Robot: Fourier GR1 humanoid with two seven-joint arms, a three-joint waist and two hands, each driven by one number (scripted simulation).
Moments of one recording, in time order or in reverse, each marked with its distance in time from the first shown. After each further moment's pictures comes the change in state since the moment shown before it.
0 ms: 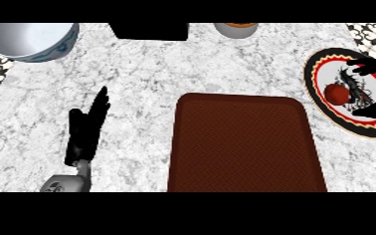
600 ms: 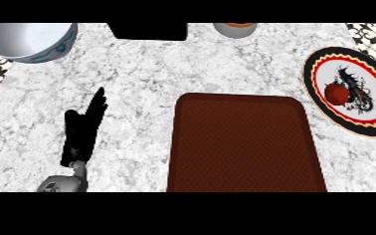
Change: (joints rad) left arm 0.006 0.013 0.015 0.009 0.009 -0.017 -0.015; right arm -0.014 -0.095 -0.271 0.097 -0.292 0.285 -0.097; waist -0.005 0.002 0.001
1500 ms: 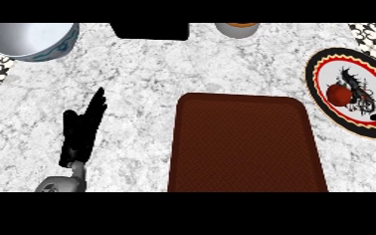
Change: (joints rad) left arm 0.005 0.003 0.002 -0.015 0.002 -0.015 0.010; right arm 0.105 0.045 -0.005 -0.053 -0.048 -0.011 -0.043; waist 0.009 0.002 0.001
